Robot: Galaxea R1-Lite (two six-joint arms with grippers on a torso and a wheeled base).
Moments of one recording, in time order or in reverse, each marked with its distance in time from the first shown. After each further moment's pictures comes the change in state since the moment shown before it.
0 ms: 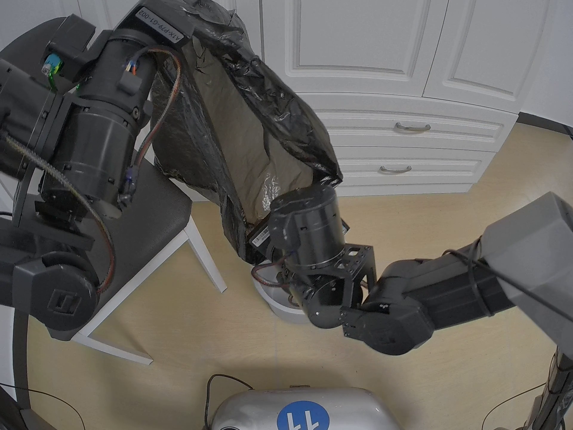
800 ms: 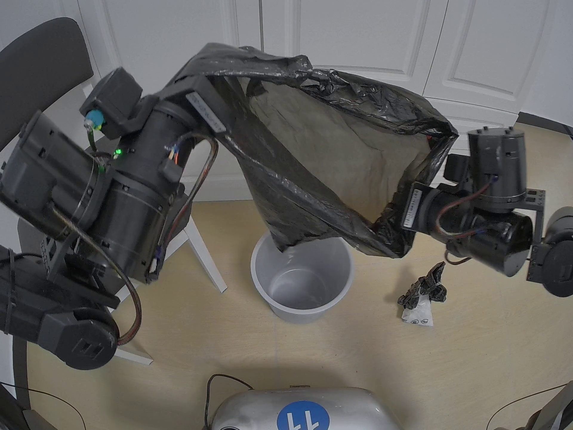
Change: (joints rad) left arm -0.025 0.033 0.183 -0.004 -0.086 0.063; right arm -0.261 -0.513 0.352 0.196 0.200 -0.595
